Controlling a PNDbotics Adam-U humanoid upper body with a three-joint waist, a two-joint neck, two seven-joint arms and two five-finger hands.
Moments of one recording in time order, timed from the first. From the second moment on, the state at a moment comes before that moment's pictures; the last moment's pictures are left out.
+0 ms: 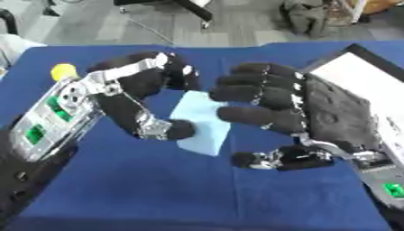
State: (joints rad) left arm -0.57 0.56 -0.42 -1.89 0.37 0.11 -0.56; right arm -0.53 -0.36 0.51 -1.98 0.85 -0.73 -0.05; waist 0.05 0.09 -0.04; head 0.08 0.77
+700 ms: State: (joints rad) left arm -0.59 0.54 -0.45 -1.90 0.38 0.14 -0.59; right arm -0.54 -0.35 0.51 -1.98 0.86 -0.69 -0.09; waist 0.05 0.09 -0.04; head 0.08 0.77
